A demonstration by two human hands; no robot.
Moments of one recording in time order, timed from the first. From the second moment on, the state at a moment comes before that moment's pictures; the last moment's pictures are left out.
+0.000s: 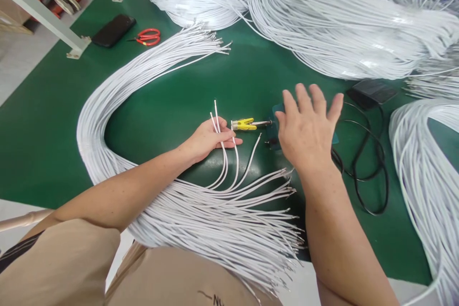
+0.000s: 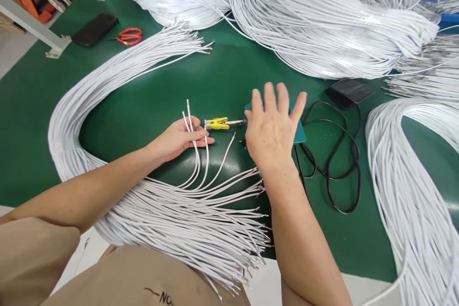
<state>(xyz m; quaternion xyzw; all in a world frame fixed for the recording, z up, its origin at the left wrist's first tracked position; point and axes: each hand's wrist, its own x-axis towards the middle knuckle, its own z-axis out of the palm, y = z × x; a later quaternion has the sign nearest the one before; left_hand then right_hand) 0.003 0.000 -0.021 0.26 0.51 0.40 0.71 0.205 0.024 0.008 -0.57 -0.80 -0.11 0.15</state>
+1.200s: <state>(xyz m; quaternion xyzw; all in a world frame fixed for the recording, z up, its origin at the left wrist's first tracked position) -0.020 -0.007 -0.001 0.46 0.47 0.33 0.68 0.162 -0.088 0.012 -0.29 -0.95 0.07 0.09</state>
